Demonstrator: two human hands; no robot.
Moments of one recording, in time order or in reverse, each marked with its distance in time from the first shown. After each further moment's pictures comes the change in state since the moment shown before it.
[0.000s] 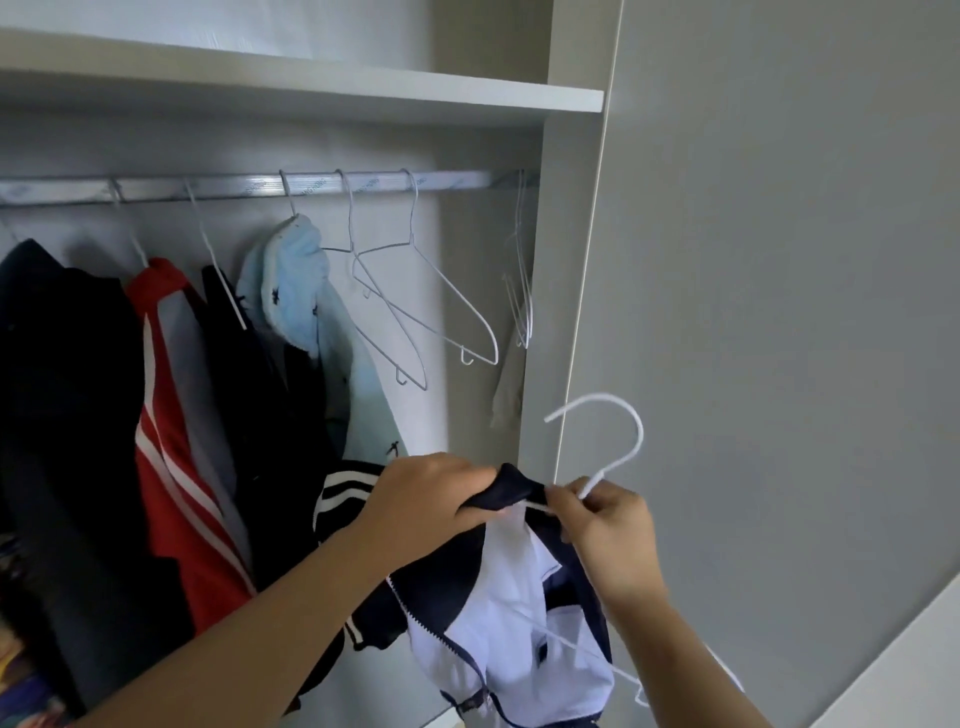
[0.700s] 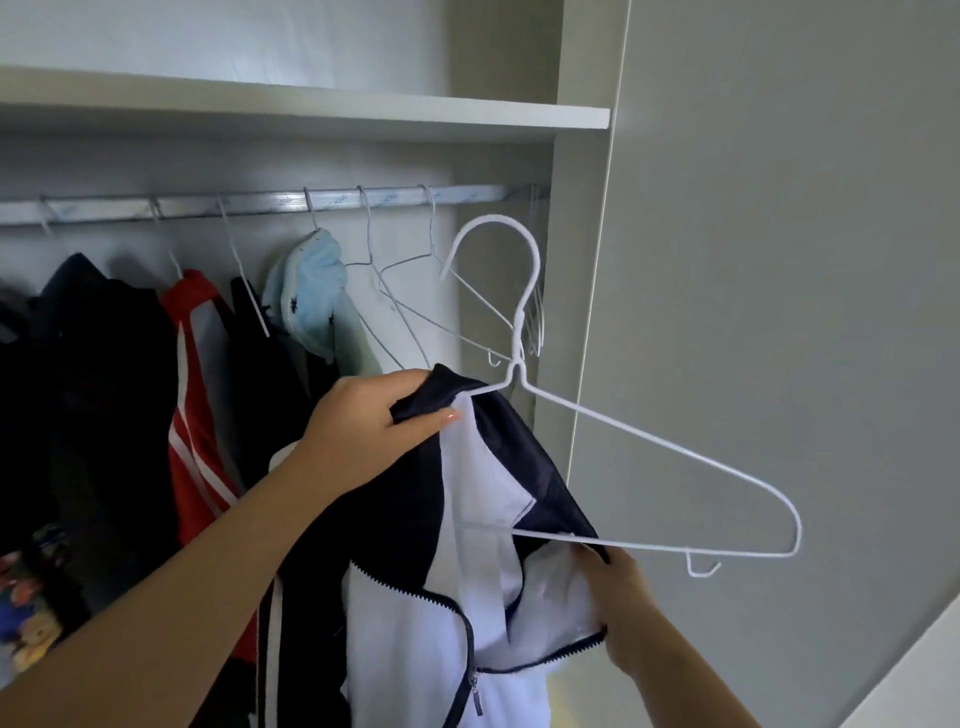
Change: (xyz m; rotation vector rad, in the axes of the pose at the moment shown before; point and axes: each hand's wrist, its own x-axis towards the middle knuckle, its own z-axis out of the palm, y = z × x) left_hand 0.000 -0.031 -0.059 -0.498 0.284 -0.300; right_hand -0.003 0.063 -0.006 0.186 -0.056 0.488
